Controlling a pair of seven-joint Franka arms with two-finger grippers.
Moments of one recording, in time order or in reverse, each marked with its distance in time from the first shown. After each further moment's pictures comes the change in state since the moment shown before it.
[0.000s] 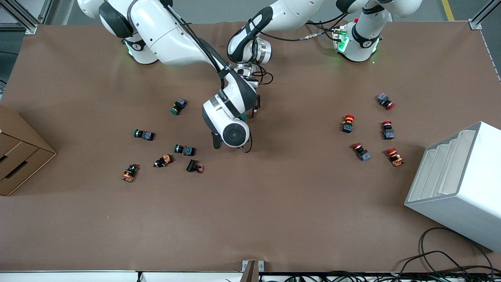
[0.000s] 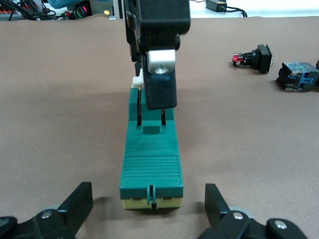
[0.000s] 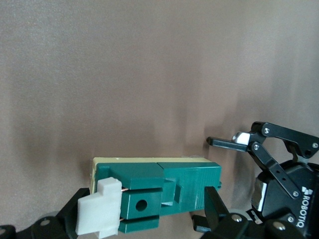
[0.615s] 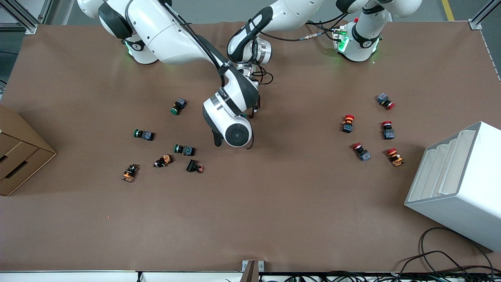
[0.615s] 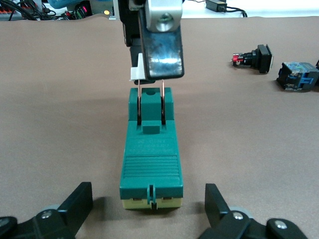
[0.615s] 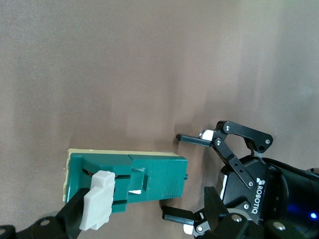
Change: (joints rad) left arm 0.000 0.000 0.000 0.000 0.000 0.000 0.000; right arm -0.016 0.000 0.030 0.056 0.001 -0.123 -0.007
